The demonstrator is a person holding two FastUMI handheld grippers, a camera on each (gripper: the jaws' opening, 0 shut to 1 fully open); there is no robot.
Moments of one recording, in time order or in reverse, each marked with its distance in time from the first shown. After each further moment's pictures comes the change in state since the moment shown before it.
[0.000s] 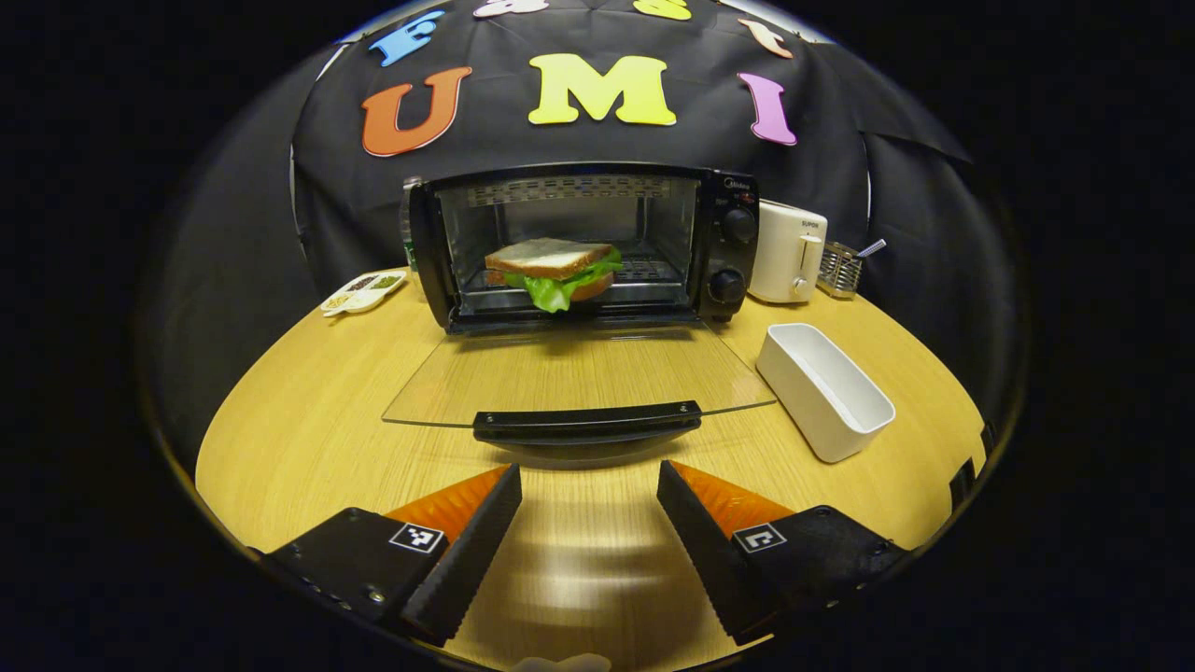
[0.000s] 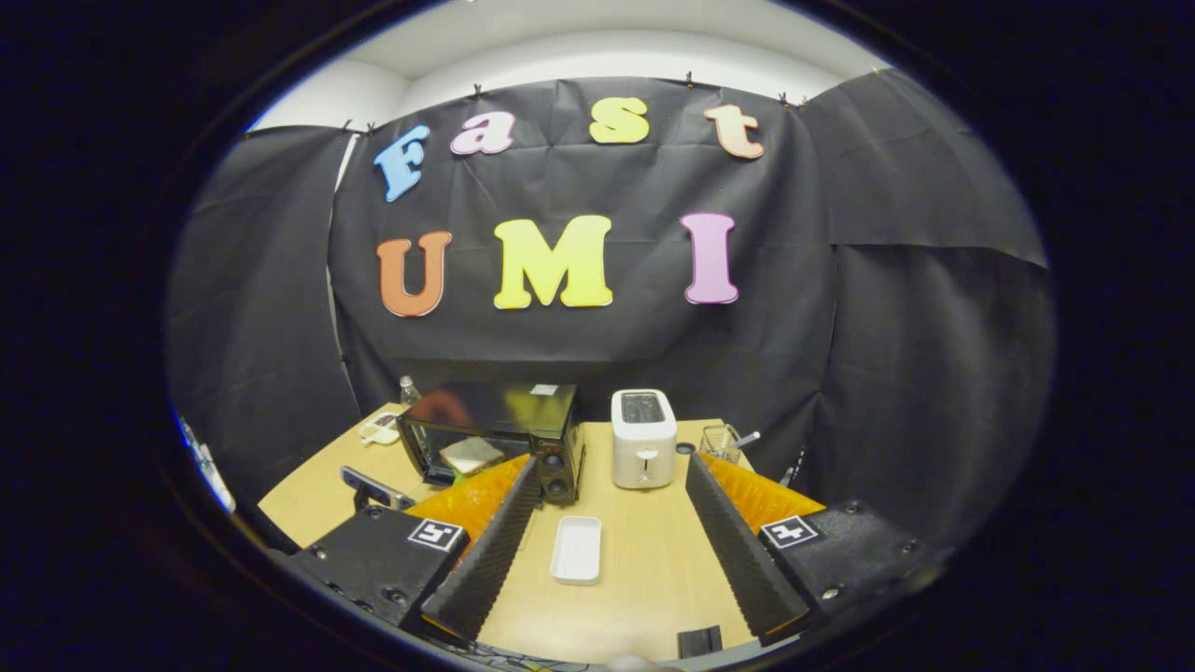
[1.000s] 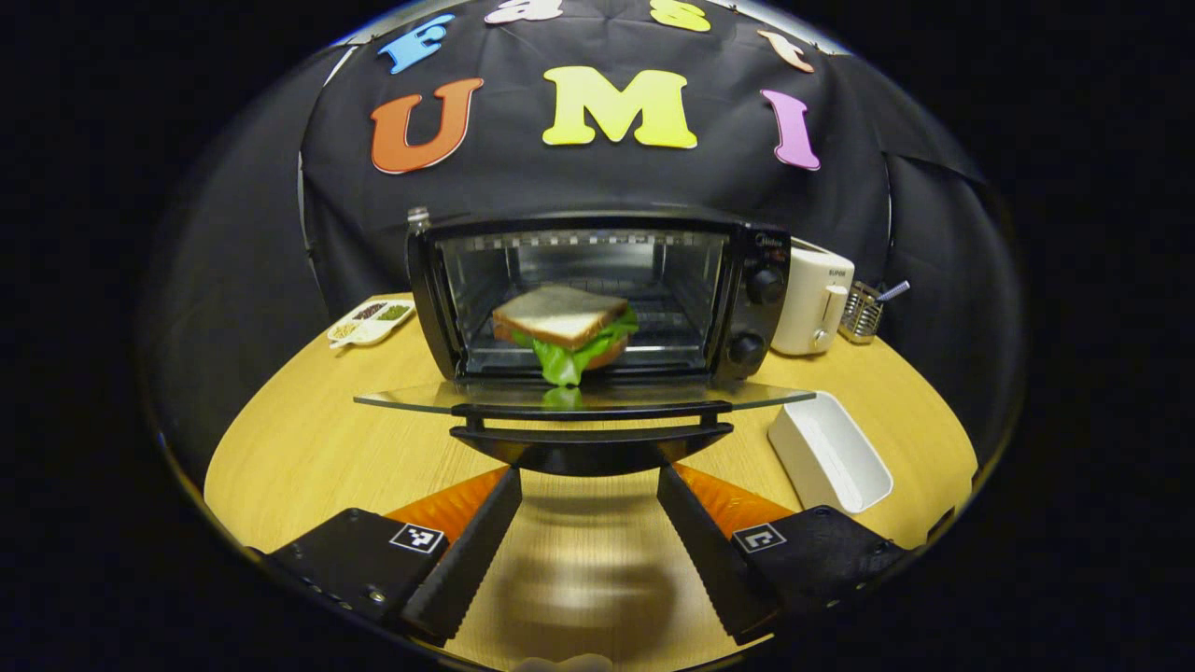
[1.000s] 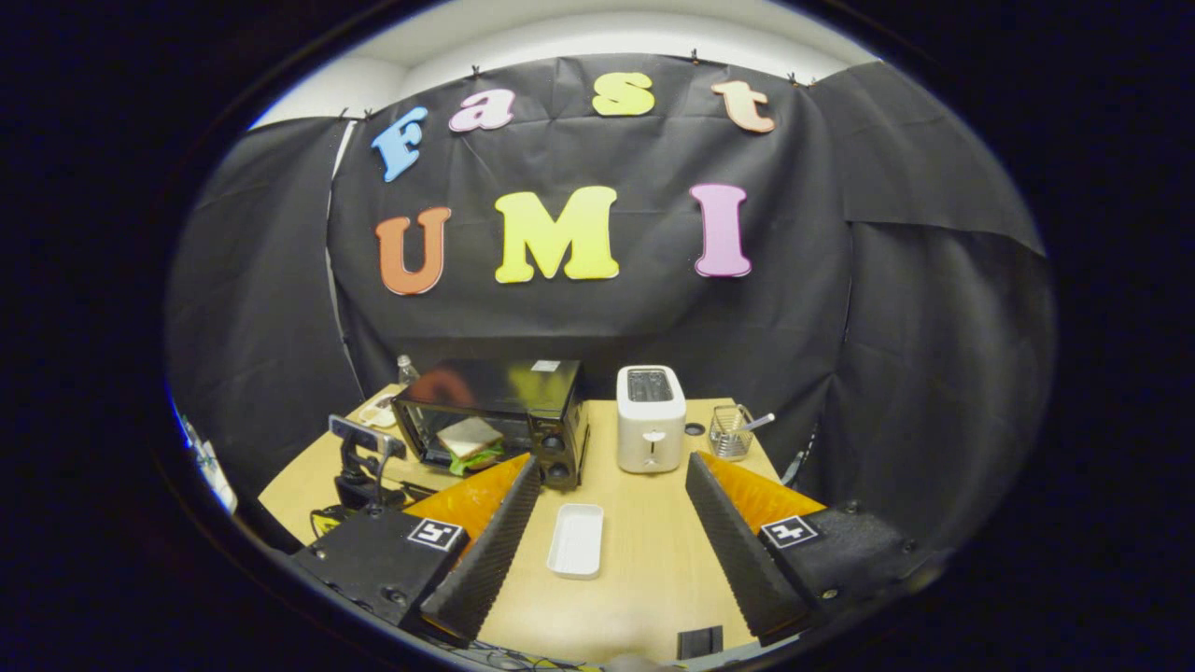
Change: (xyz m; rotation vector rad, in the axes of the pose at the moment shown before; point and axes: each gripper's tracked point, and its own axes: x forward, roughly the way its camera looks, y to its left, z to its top) left arm 0.004 0.009 0.082 -0.031 -0.099 0.054; right arm 0.031 -0.001 -0.021 0.021 0.085 0.033
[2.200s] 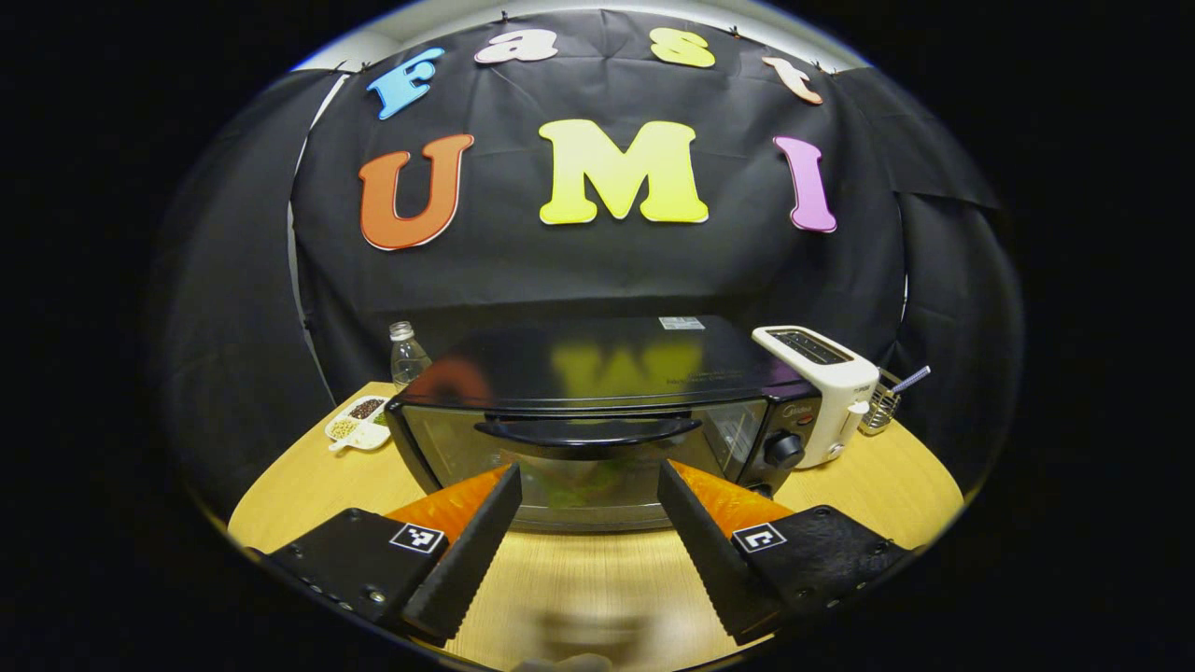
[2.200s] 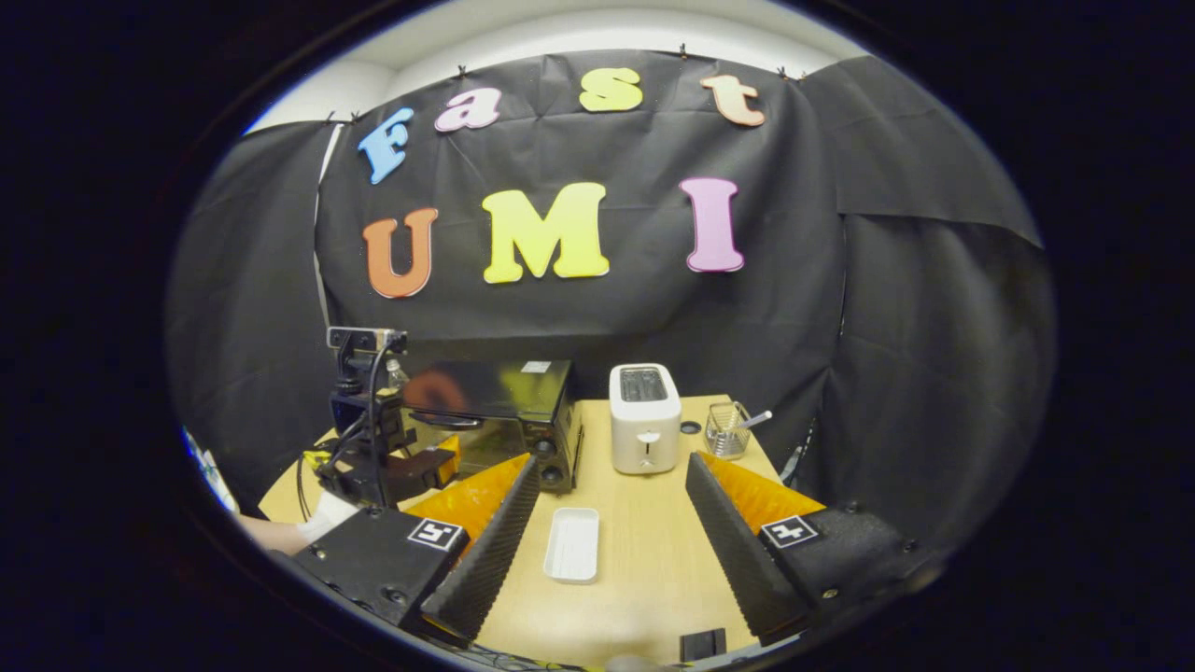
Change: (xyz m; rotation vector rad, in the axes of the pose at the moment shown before) left arm 0.034 0.009 0.123 0.003 -0.203 0.026; right arm 0.006 -0.005 0.010 0.009 -0.012 -0.017
